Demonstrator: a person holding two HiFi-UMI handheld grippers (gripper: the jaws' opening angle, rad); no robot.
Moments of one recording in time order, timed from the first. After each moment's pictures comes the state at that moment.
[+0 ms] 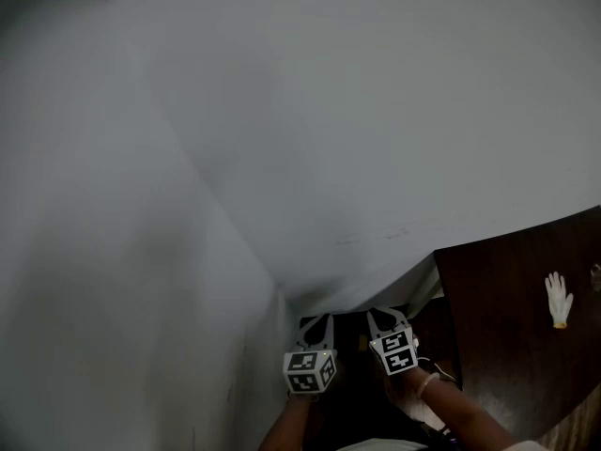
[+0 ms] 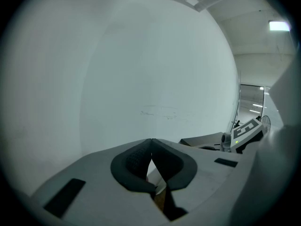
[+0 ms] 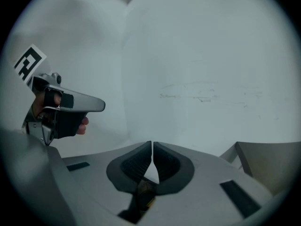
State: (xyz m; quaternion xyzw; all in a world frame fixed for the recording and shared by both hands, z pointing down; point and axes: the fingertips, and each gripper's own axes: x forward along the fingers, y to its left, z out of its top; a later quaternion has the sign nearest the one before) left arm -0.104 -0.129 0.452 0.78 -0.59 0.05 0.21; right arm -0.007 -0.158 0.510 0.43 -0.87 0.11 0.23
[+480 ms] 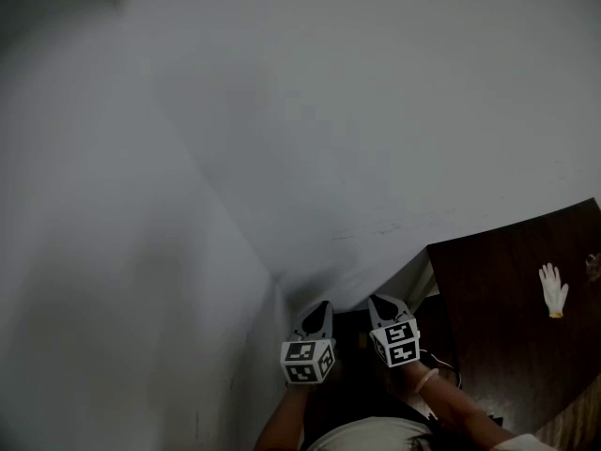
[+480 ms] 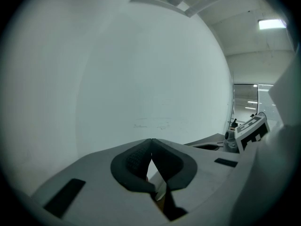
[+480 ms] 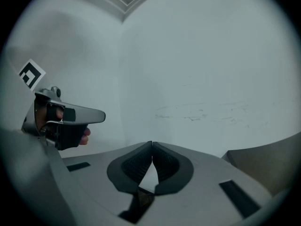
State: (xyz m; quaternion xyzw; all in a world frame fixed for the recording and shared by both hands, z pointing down) left arm -0.093 -0.114 0.396 0.80 -0.58 0.04 0.17; right arm 0.005 -0.142 0.441 0.46 -0.87 0.11 0.15
